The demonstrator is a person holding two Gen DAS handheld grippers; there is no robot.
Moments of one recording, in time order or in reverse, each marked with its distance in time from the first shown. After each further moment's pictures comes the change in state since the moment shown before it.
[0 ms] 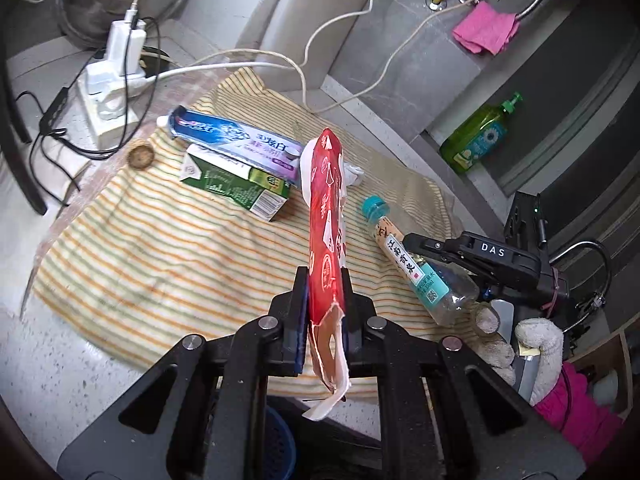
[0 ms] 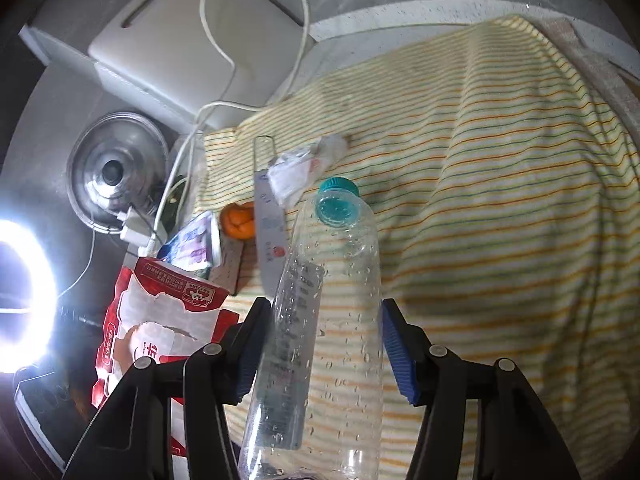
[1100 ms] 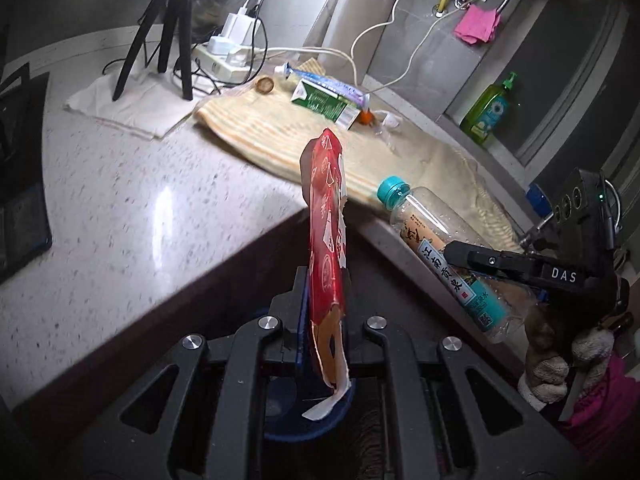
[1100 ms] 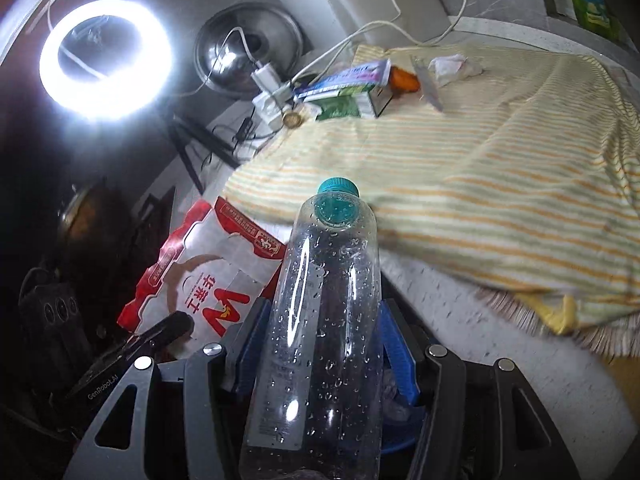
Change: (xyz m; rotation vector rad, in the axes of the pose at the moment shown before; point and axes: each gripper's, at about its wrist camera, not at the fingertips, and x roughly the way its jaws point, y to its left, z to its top) left arm -0.108 0.052 -0.183 0.032 -0.103 0.144; right arm -0.033 0.064 -0.216 -0.416 0.047 0.096
